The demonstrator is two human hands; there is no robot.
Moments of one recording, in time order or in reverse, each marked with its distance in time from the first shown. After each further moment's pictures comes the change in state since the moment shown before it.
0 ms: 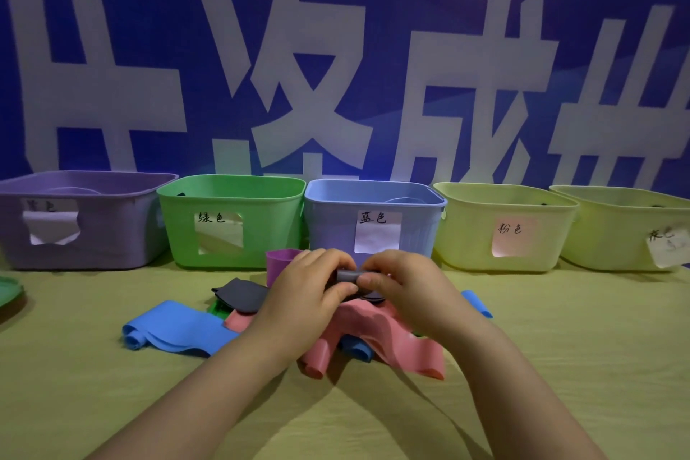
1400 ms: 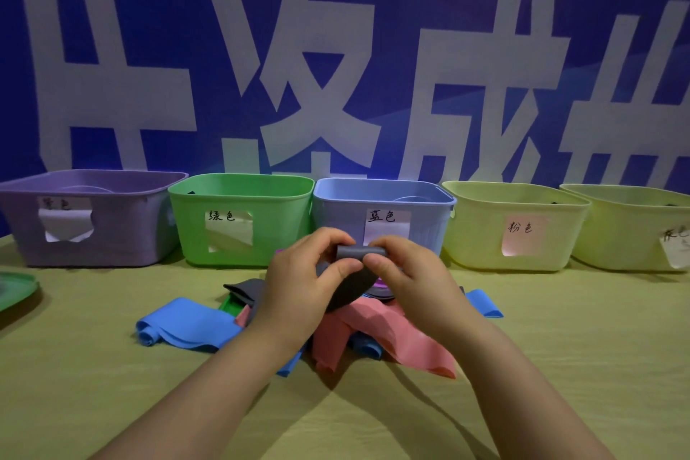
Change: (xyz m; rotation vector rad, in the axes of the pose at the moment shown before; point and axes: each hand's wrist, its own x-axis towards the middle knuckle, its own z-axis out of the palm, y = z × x) left_hand -0.002 0.009 -0.012 -0.197 0.236 -0.100; right_hand 0.001 -0.007 0.008 0.100 0.151 -0.124
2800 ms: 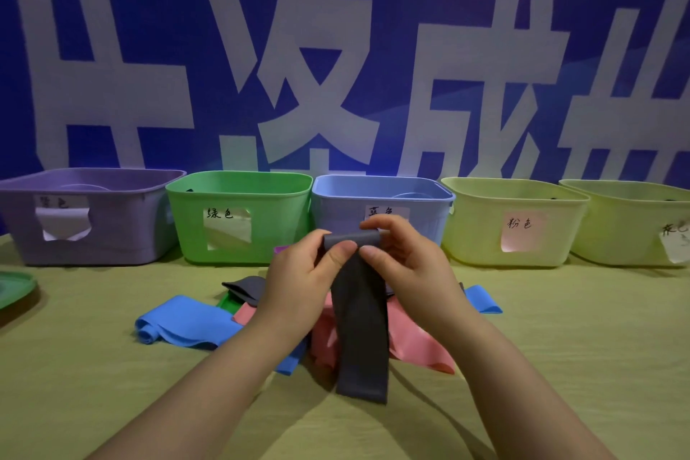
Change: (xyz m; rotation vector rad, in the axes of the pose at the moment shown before) left_hand 0.001 0.003 0.002 -0.185 -0.023 -0.190; right_hand -0.002 -0.003 0.004 0.260 0.094 -0.016
